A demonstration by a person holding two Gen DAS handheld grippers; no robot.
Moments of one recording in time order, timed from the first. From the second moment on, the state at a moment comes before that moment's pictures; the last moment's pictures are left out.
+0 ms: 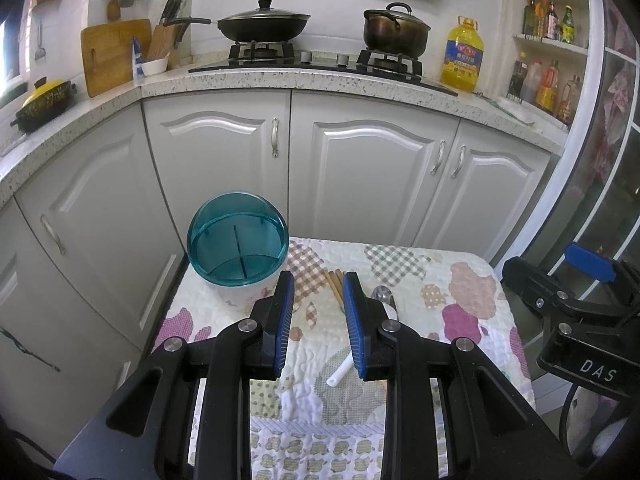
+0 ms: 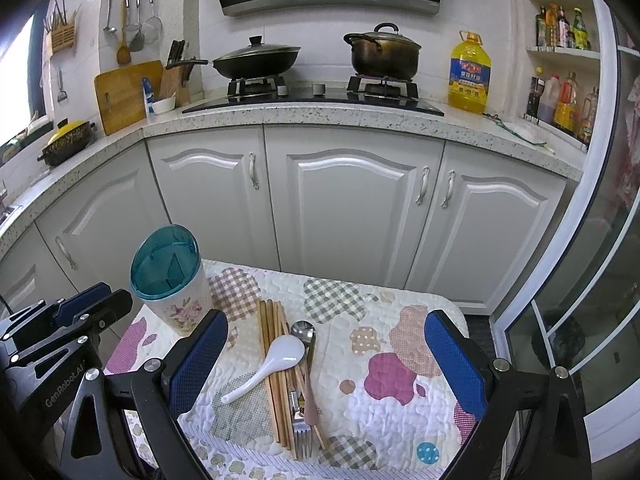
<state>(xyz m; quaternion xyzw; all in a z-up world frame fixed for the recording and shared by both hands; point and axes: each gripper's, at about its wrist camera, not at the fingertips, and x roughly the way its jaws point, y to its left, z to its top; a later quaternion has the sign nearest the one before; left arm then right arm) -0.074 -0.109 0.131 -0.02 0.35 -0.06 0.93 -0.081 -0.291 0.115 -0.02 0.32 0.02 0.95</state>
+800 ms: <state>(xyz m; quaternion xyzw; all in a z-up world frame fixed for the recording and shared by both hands) -0.072 -0.111 0.124 -0.02 0.36 -0.06 0.93 -0.078 -0.292 0.108 -0.02 0.34 0.04 0.94</state>
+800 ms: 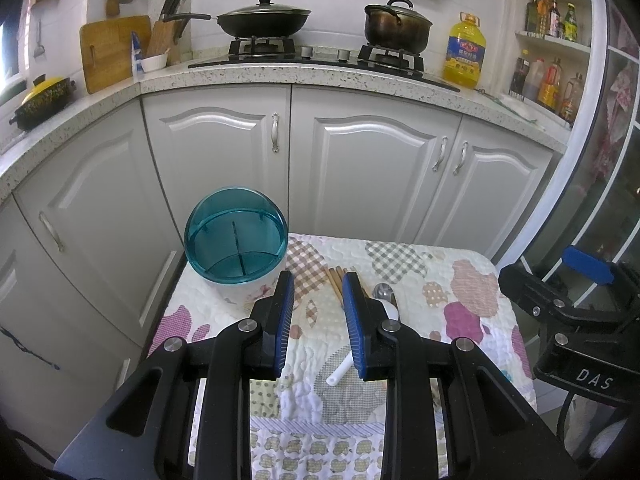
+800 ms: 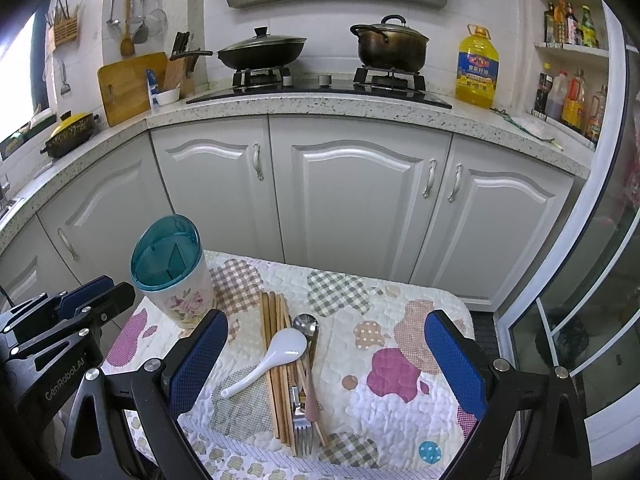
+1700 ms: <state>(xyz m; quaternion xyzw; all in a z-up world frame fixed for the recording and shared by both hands) -0.074 -0.117 0.119 -0.02 0.37 -0.06 0.93 -0.075 -0.293 0.105 -0.02 0.35 0.04 0.94</state>
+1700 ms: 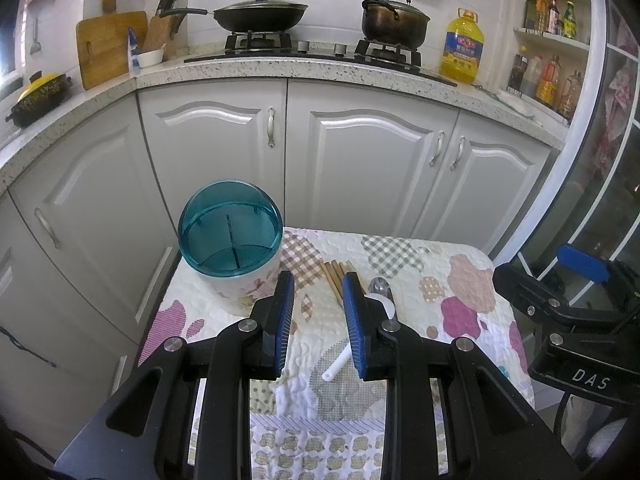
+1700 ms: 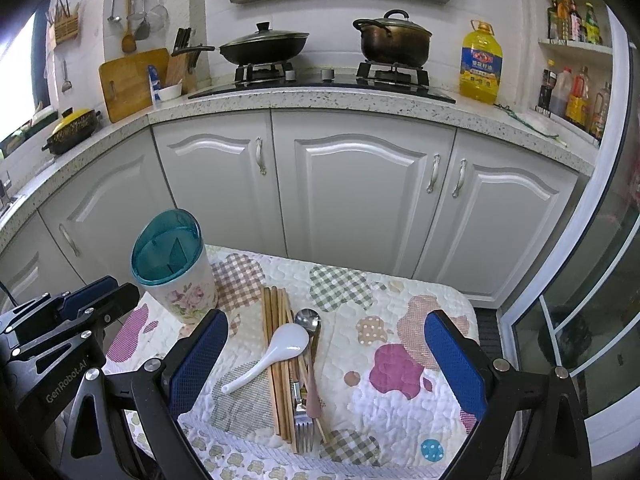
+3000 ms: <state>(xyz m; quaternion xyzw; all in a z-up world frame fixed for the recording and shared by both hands) -0.068 -0.118 0.106 -0.03 0.40 -0.08 0.91 -0.071 -0.296 0.093 -0.02 0.37 0.07 0.93</state>
